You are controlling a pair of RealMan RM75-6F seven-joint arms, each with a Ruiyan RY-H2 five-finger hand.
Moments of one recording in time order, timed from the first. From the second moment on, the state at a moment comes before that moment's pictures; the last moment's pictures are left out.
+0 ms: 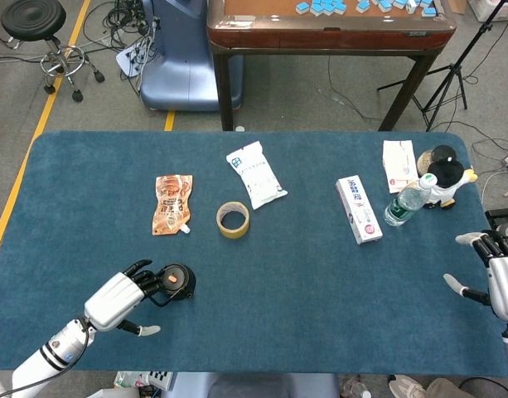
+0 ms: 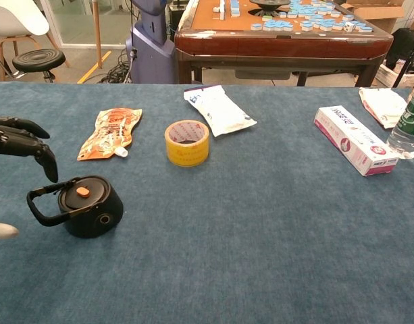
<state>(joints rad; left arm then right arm) -0.44 -1.23 0.05 -1.54 1.91 1.24 -0.04 0.06 -1.04 0.12 -1.66 -1.49 1.56 -0.04</state>
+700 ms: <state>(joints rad) -0.50 -1.25 0.09 -1.52 1.87 1.16 0.02 0.05 -1.04 0.11 -1.67 -1.48 1.56 -0.04</state>
